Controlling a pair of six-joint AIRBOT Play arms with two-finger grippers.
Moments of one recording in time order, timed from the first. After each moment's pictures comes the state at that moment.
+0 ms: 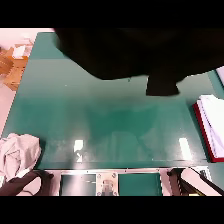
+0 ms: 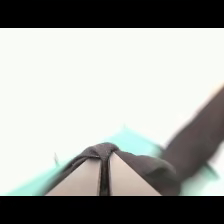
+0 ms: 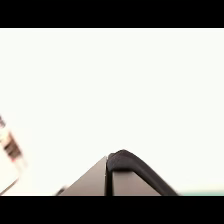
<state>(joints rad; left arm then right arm) 0.09 -1.01 2.09 0.62 -1.07 -1.14 -0.77 -1.04 2.00 -0.15 1.16 1.38</state>
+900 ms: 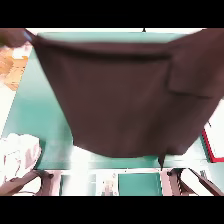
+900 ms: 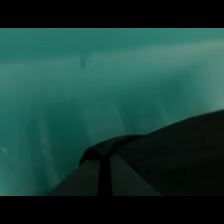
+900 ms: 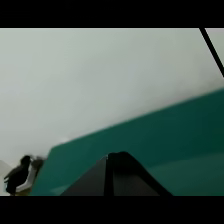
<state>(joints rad) 0.09 -1.14 1.52 0.95 -1.16 -1.28 -0.58 -1.00 1.30 -0.39 0.98 1.18</state>
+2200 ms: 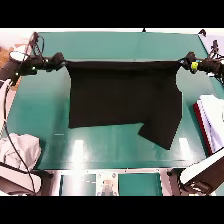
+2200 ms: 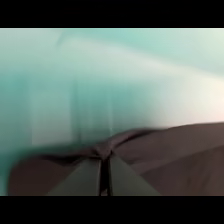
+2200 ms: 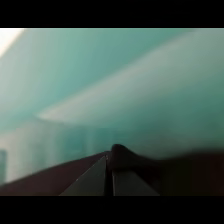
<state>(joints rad) 0.09 -1.71 1.53 0.66 -0.82 -1.19 -0.44 -1.96 1.81 -0.58 0.98 1.21</state>
